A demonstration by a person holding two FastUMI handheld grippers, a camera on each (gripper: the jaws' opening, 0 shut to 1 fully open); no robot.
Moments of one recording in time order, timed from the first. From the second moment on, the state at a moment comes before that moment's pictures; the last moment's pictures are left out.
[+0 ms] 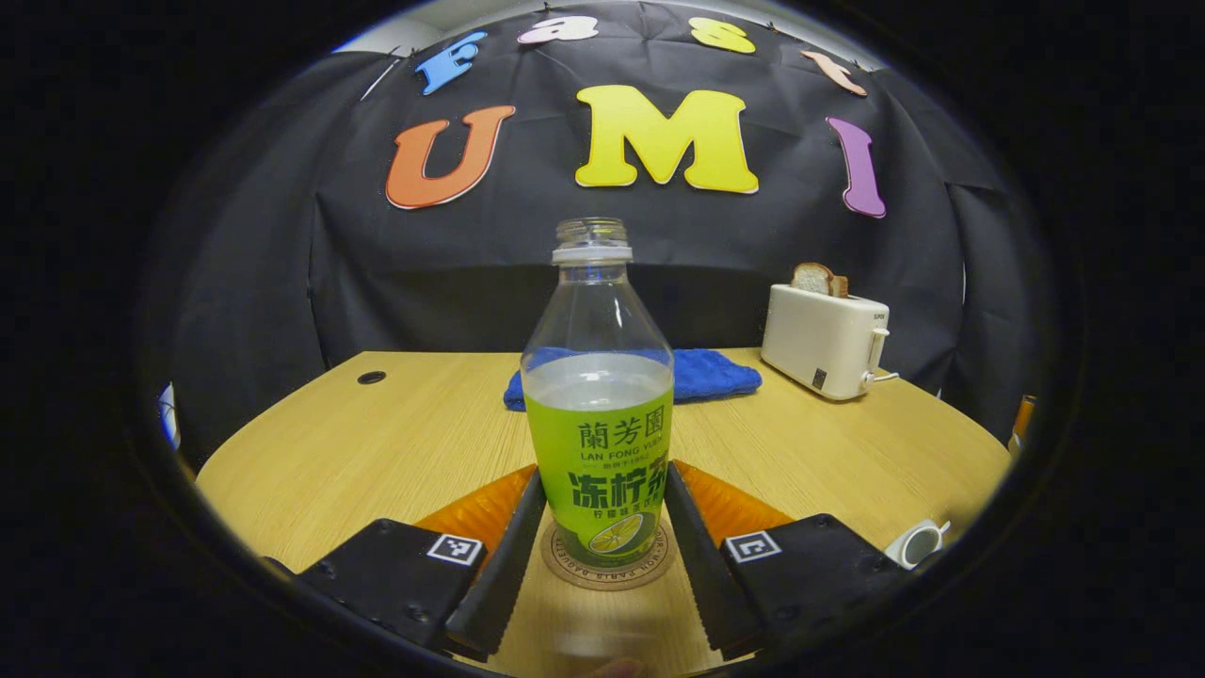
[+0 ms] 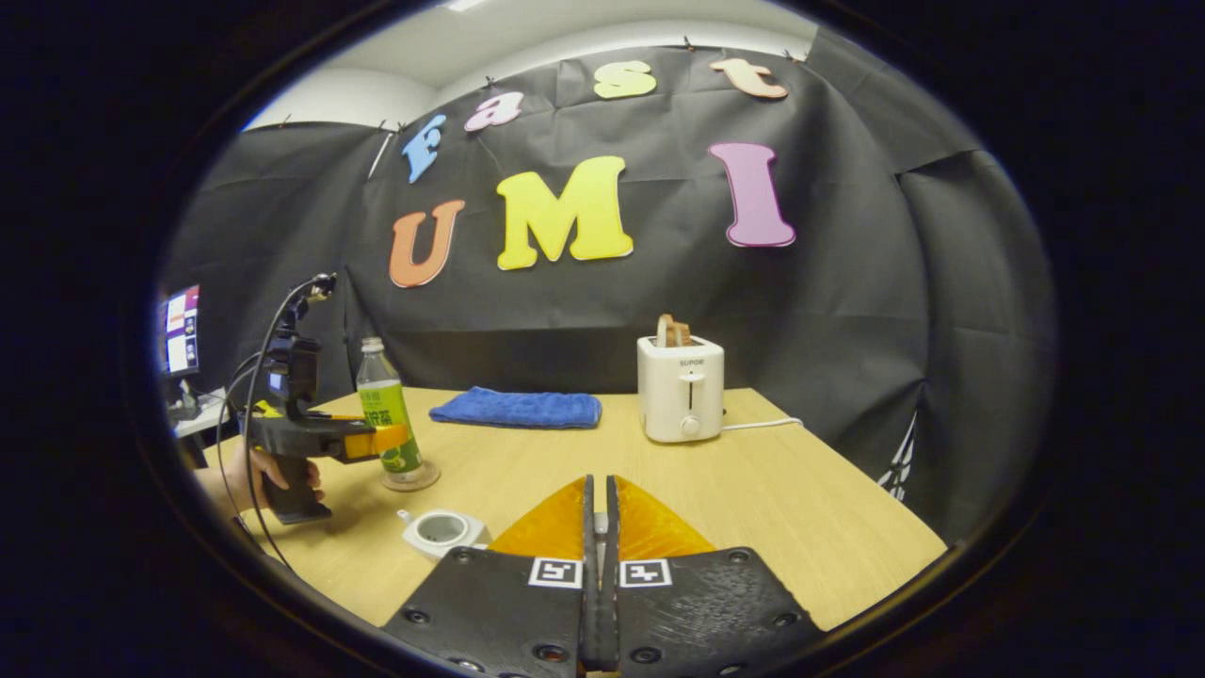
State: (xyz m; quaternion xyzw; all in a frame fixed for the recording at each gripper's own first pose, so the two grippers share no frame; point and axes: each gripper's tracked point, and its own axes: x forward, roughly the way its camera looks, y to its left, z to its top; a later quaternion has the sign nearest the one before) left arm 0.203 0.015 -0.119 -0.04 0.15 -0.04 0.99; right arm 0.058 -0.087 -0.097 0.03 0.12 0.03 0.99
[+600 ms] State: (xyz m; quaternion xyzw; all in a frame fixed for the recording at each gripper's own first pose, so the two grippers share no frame) left arm 0.154 0.042 -0.098 -0.05 0.15 0.01 0.99; right arm 0.063 -0.049 -0.085 0.01 0.11 0.06 0.99
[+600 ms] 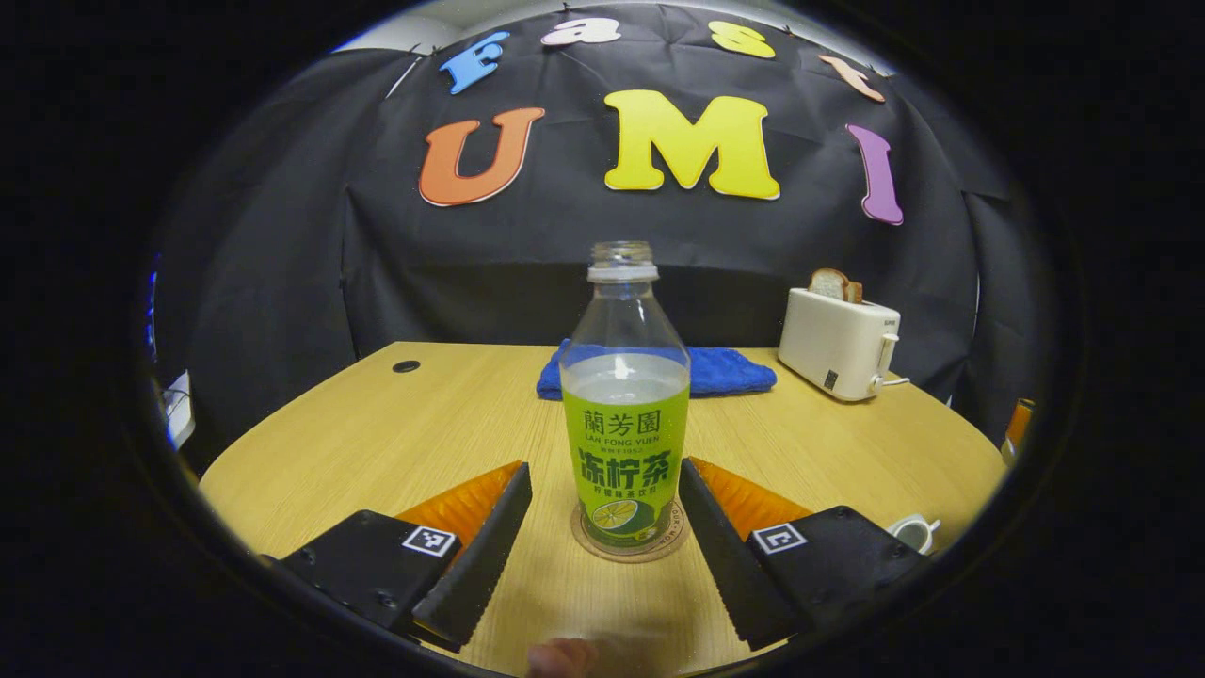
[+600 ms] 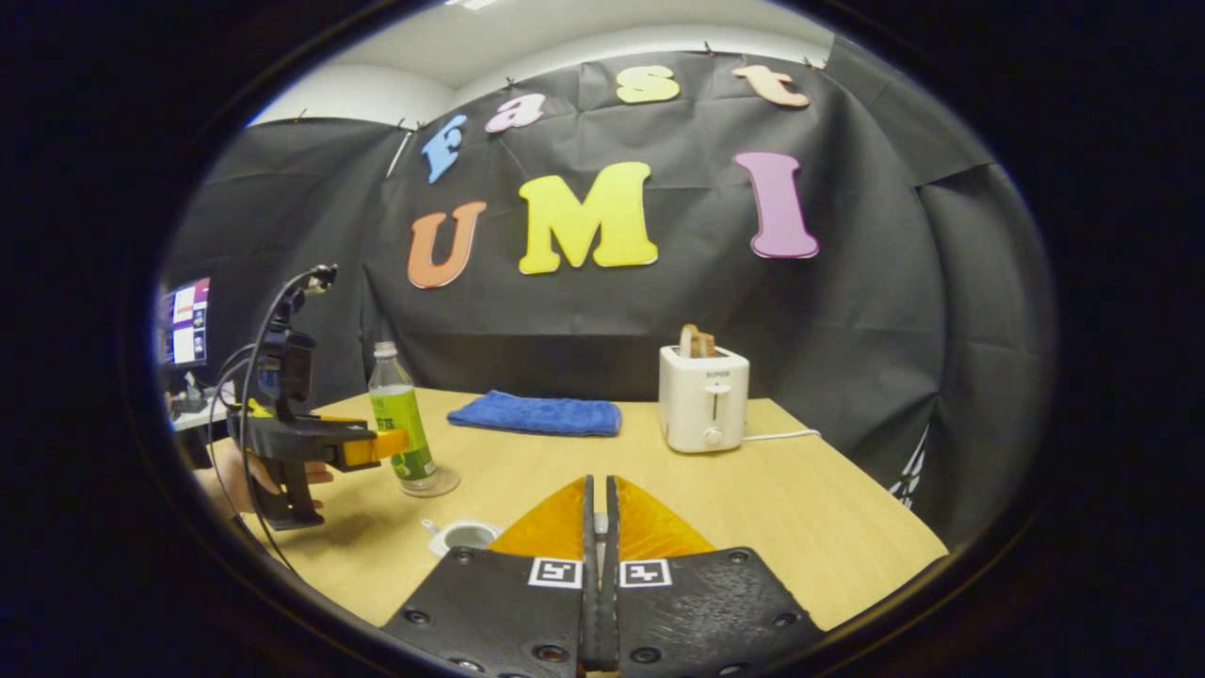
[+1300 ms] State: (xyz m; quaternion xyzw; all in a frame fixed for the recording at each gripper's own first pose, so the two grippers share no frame) left arm 0.038 0.098 -0.047 -0.01 0.07 0.09 0.99; right arm 0.083 0.047 -0.113 -0.01 0.13 0.16 0.98
